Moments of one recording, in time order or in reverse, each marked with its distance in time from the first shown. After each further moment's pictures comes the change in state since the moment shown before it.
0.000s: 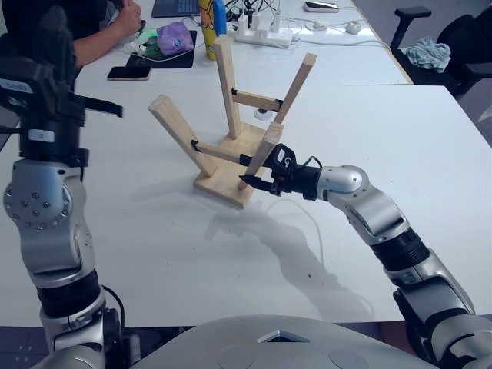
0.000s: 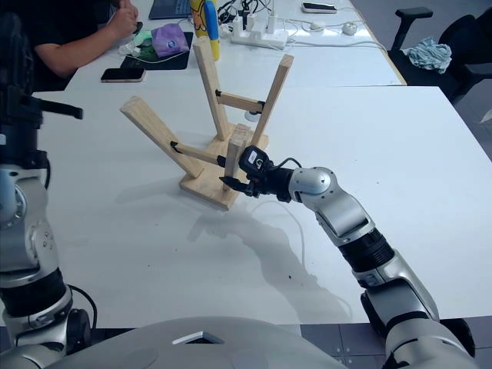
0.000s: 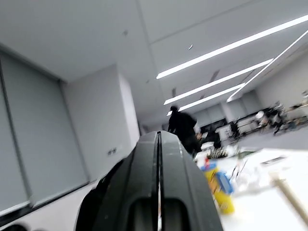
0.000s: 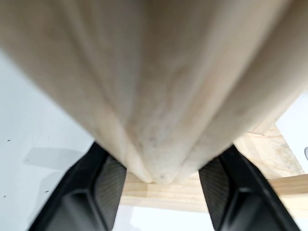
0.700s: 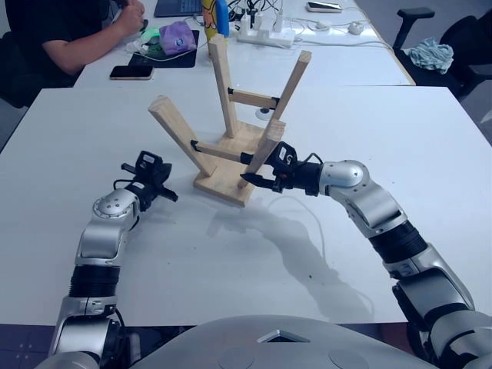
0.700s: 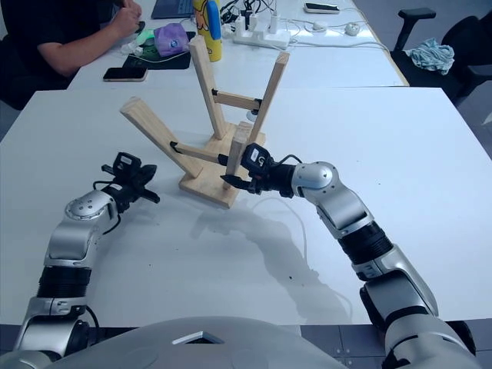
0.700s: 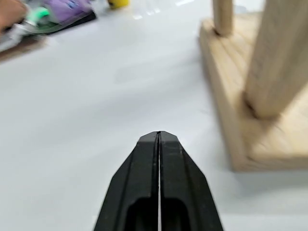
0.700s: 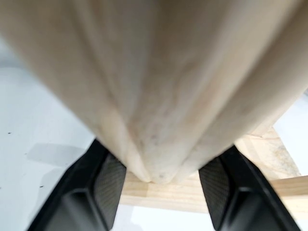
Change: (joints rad) left arm 0.062 0.000 -0.347 0.499 -0.017 0.336 -0.329; right arm -0.017 -0.003 -0.005 0.124 -0.007 -0.166 0.097
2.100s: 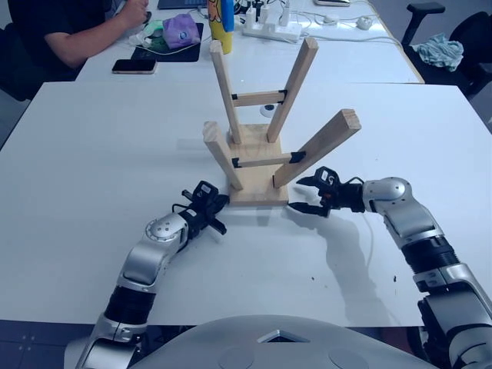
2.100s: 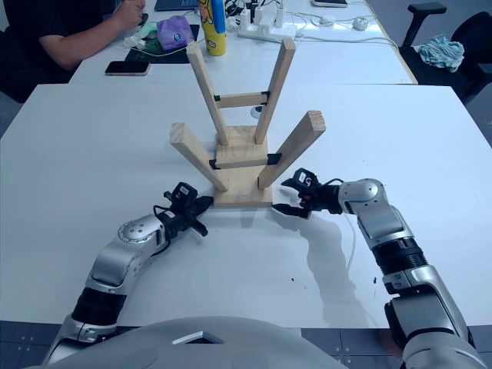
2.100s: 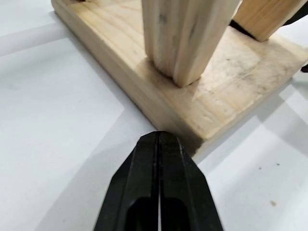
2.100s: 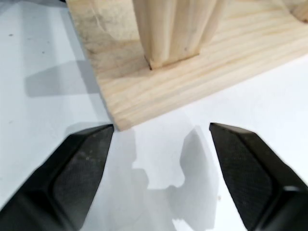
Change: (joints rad) left arm 0.117 -0.160 -0.191 -0.195 -0.009 0.095 0.053; right arm 0.167 -0.128 -0.200 0.155 -0.147 0.009 0.243
